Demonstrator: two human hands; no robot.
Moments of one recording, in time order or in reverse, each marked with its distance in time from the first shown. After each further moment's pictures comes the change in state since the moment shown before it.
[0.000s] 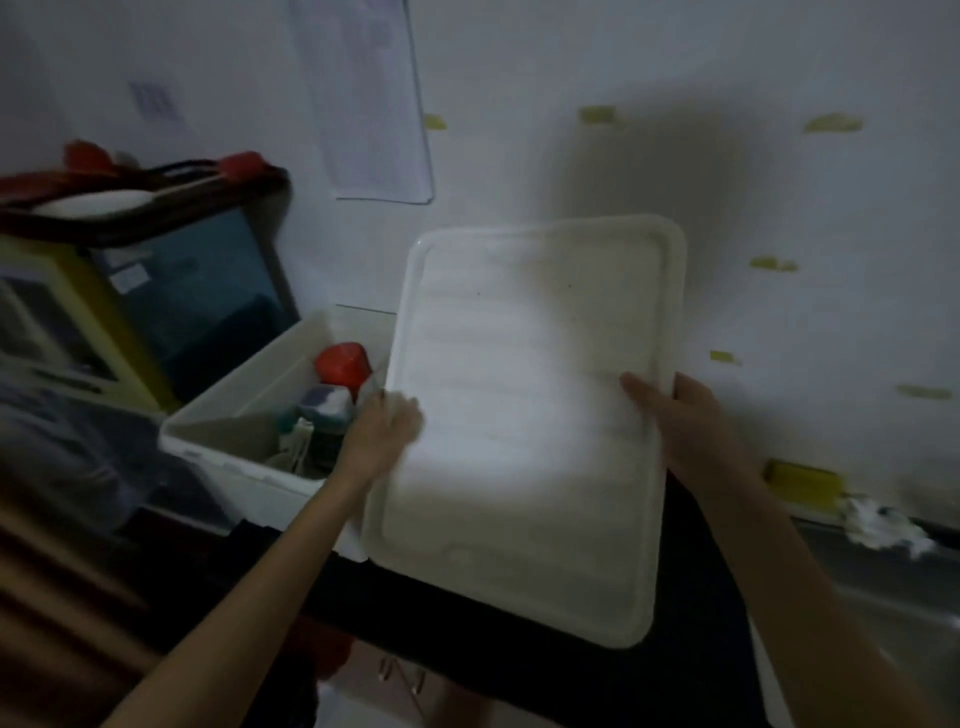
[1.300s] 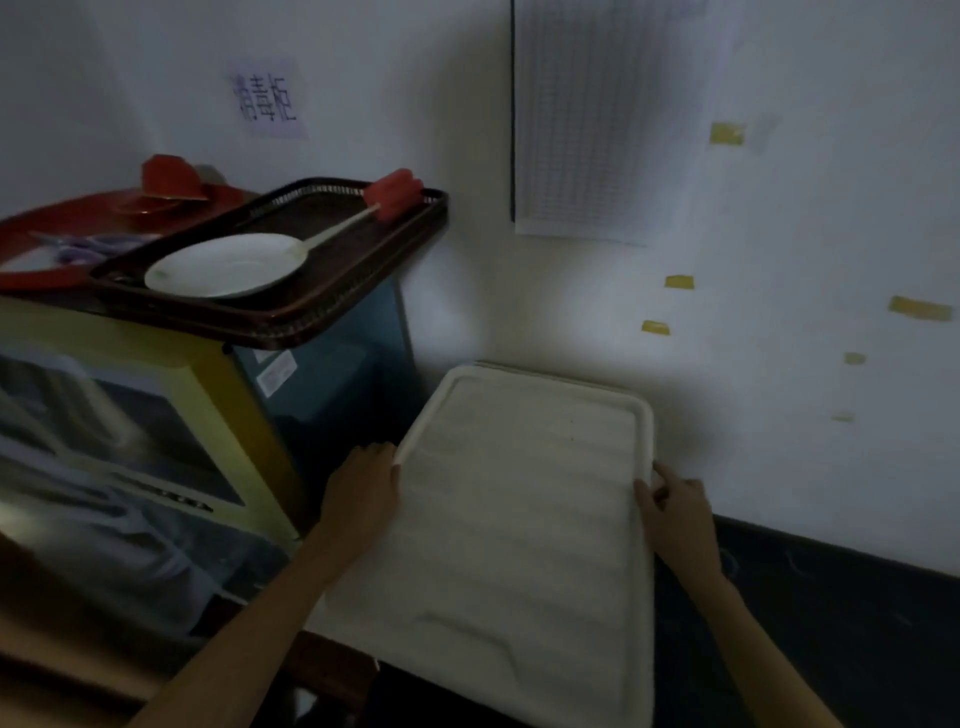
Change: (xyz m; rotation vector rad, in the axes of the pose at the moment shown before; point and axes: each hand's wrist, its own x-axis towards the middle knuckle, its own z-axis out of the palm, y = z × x) left_hand 0.290 -0.227 -0.201 0.684 -0.116 0.187; right_hand 0.114 0.141 0.350 -0.784 0.109 -0.050
